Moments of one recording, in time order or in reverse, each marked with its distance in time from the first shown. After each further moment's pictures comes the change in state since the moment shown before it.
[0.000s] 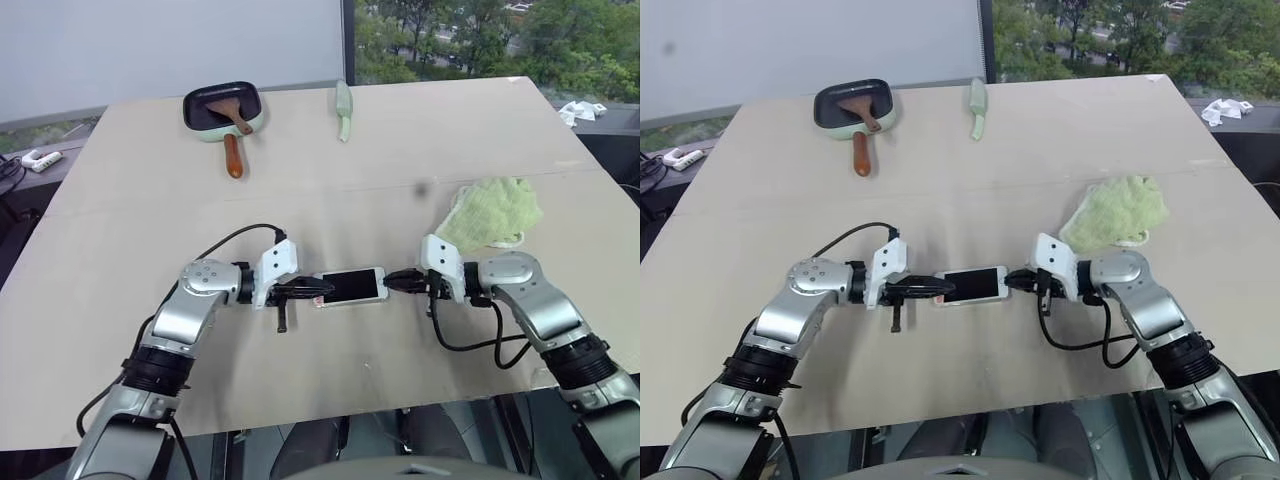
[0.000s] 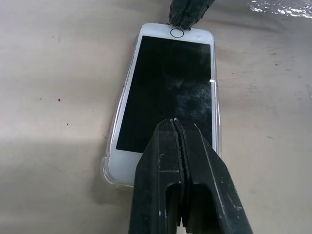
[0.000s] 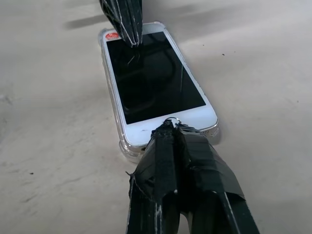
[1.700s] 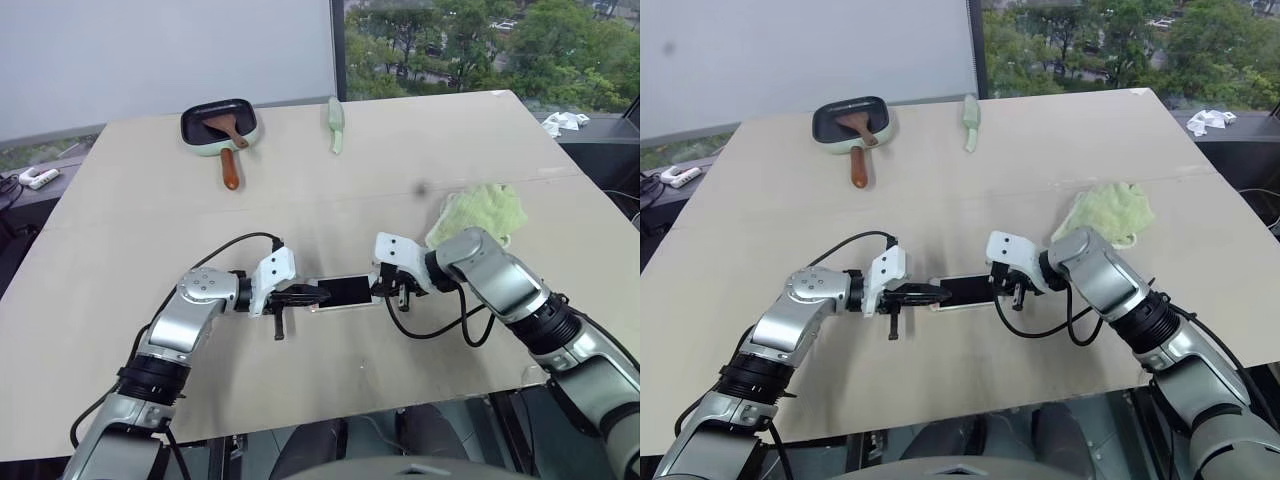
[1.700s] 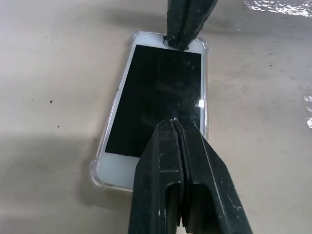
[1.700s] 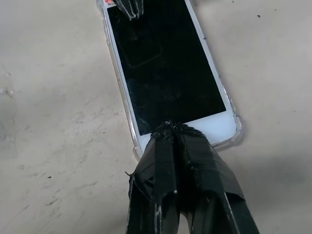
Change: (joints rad) left arm 0.043 0.013 0.001 -0.015 0.000 0.032 0.014; right arm -0.262 0.058 0.252 -0.036 -0.141 0.538 0.042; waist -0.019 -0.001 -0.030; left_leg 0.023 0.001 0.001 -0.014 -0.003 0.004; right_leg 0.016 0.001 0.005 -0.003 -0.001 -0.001
